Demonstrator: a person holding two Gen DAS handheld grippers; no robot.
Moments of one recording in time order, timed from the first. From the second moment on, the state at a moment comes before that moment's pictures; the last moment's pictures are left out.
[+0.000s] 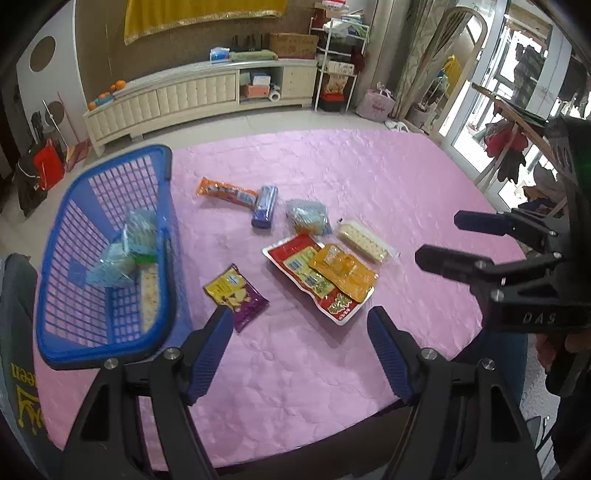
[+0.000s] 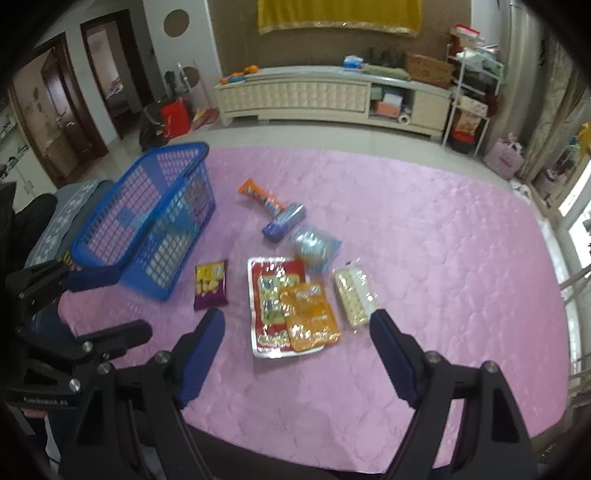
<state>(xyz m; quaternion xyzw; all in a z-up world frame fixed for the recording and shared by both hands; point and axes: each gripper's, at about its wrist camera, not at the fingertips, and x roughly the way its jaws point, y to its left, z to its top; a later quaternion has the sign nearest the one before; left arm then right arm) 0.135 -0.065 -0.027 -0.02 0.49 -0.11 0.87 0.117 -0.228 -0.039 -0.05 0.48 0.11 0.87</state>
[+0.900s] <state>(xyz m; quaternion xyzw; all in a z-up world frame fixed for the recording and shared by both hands) 0.207 -0.088 -0.136 -0.05 0.57 -0.10 0.82 0.161 -0.256 -0.150 -0.07 0.55 0.12 0.82</state>
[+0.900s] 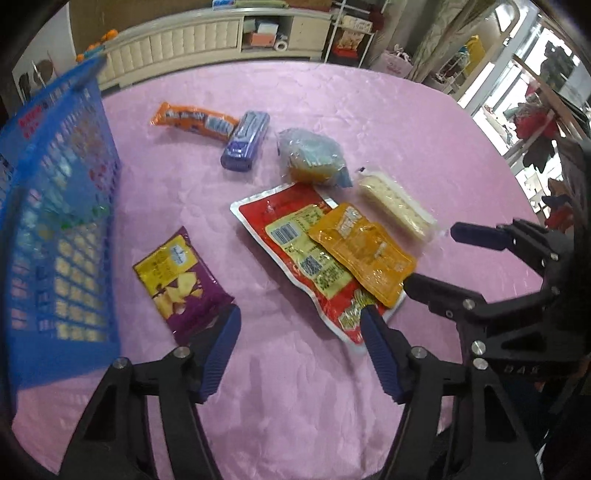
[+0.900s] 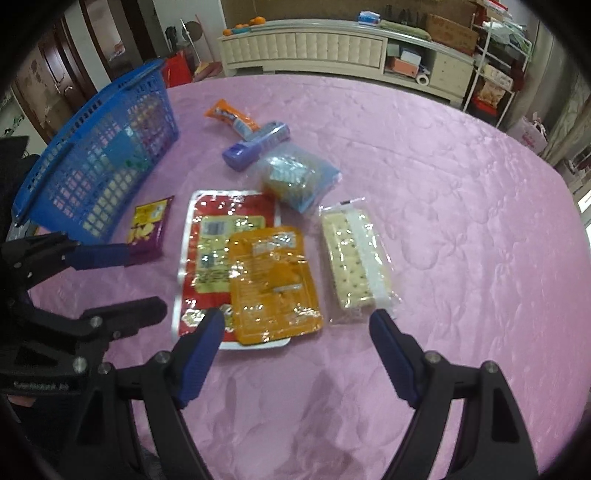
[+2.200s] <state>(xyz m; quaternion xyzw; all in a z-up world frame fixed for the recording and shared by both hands) 0.213 -0.085 -0.151 -0.05 0.56 -0.13 0.81 0.177 -0.229 -0.190 -0.10 0.58 0.14 0.79</state>
